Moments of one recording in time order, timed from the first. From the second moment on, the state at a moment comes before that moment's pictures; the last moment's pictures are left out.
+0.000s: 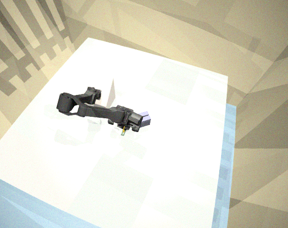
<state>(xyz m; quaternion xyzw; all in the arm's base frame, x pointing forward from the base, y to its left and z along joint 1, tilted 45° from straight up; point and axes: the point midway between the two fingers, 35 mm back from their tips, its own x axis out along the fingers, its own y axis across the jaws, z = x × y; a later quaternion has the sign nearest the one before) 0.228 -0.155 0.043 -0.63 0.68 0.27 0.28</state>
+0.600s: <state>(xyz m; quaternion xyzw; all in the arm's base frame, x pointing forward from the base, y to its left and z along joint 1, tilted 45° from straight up) 0.240 -0.132 0.061 -0.64 0.67 0.26 0.28</state>
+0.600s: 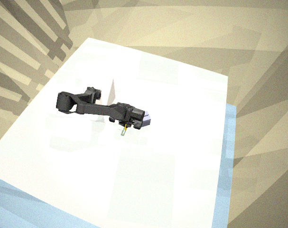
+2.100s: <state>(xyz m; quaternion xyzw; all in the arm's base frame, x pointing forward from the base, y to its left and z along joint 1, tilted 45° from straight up) 0.231 -0.086 0.106 -0.53 0.73 0.08 0.43</state>
